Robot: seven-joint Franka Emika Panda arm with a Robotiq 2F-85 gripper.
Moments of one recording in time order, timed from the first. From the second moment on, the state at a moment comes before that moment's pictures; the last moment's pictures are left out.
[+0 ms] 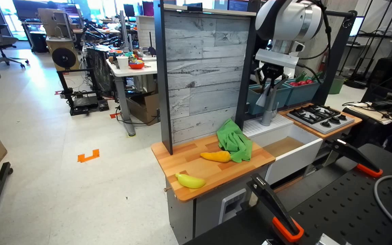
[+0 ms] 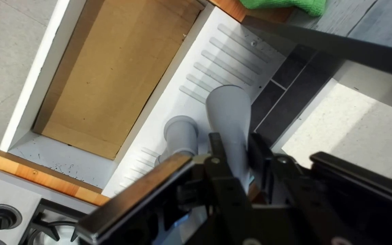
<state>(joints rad) -0.17 0.99 -0.20 -1.36 0.25 2.47 0.49</state>
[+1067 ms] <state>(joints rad) -0.26 0.99 -0.15 -1.32 0.26 2.34 0.31</state>
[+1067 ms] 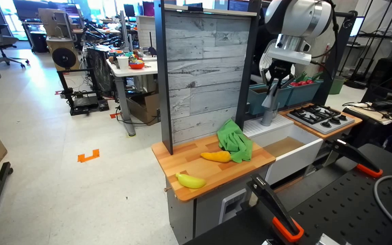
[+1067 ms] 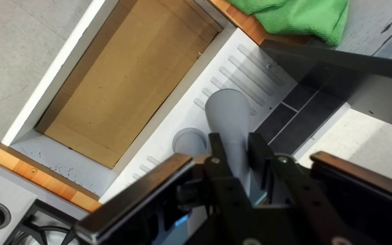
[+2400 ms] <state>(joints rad) -0.31 1.01 -0.12 -1.26 0.30 2.26 0.25</state>
